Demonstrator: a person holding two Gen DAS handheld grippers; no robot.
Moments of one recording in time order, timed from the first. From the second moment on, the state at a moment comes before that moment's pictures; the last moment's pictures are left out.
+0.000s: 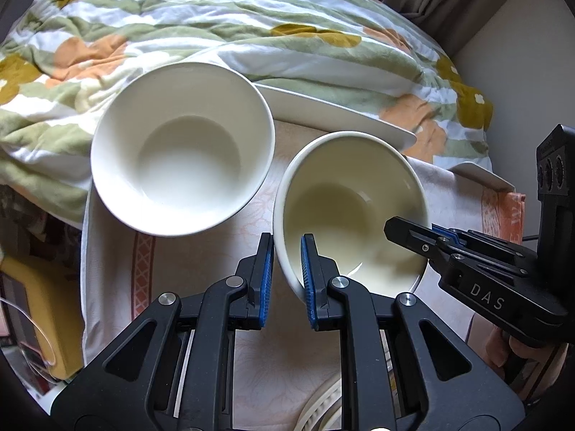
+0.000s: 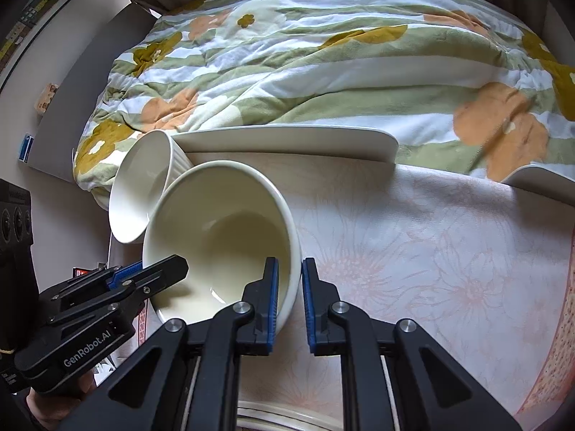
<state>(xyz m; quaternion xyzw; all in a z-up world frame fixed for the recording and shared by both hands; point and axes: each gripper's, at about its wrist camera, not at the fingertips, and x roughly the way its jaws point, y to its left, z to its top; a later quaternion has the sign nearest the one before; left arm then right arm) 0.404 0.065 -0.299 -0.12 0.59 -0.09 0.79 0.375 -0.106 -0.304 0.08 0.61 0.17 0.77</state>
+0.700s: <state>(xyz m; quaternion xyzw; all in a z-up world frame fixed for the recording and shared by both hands) 0.326 -0.065 -0.180 -0.07 0.53 -0.15 0.83 0.284 -0.225 -0.181 0.09 0.53 0.13 0.83</state>
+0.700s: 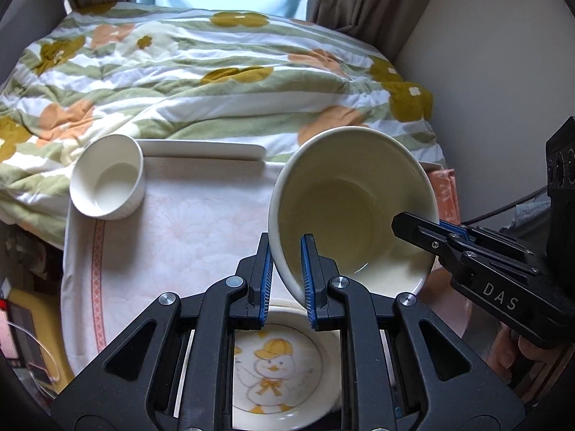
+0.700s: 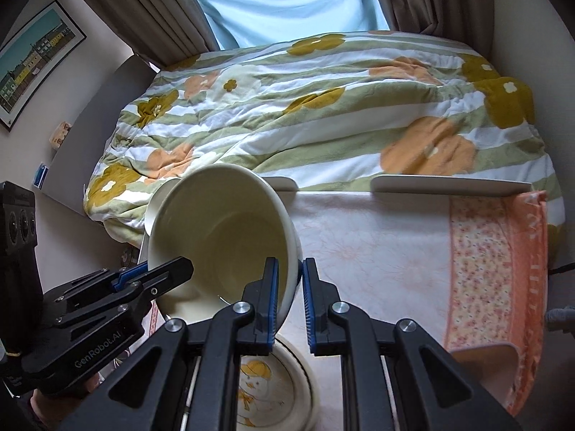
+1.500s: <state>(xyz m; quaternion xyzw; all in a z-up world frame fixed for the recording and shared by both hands) 0.221 -0.278 -0.243 0.02 0.61 -0.21 0.76 0.161 -0.422 -0.231 0.16 0.58 0.04 0.80</state>
